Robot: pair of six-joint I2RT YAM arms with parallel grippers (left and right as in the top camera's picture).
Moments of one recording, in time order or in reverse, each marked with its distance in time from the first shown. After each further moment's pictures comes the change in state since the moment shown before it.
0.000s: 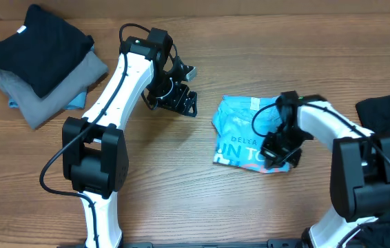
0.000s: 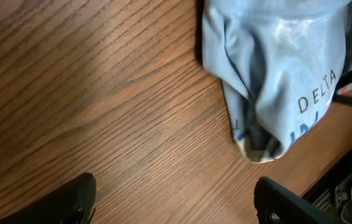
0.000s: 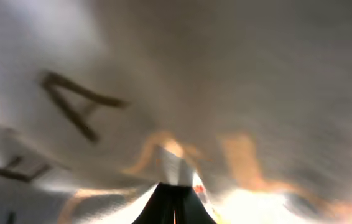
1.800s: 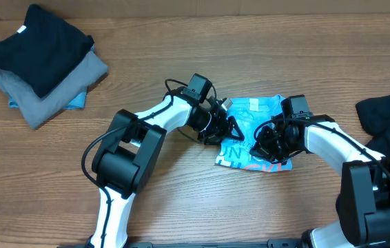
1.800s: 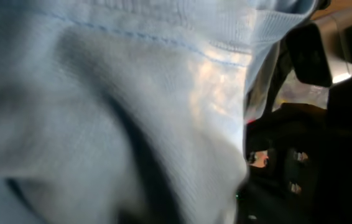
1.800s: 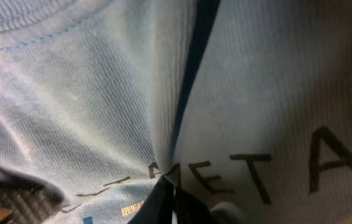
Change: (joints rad) left arm -0.224 0.101 -0.443 0.776 0.516 -0.635; right arm -0.004 -0.158 -0.215 0.449 -0.237 0.028
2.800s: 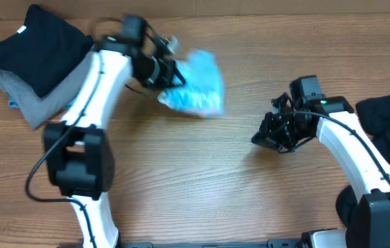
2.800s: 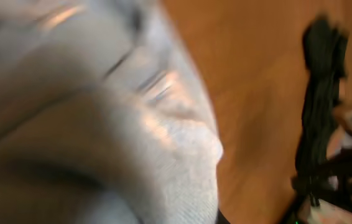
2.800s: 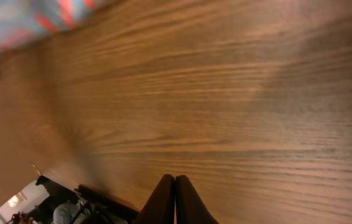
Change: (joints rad) left arm 0.365 -0.146 0.450 -0.520 -0.278 0.429; right arm 0.000 -0.134 0.237 -0.335 -0.060 -0.188
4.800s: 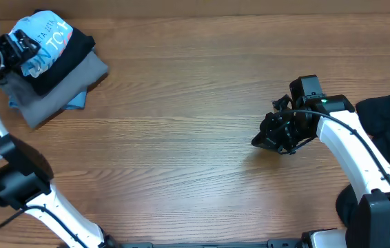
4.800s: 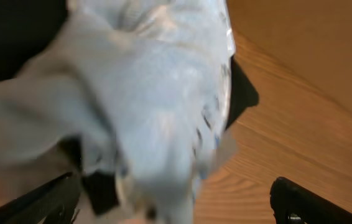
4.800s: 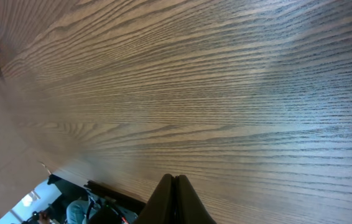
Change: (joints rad) left arm 0.702 0.064 0.362 -0.071 -0.234 -0.056; right arm 0.000 0.000 0.008 -0.047 -0.011 0.042
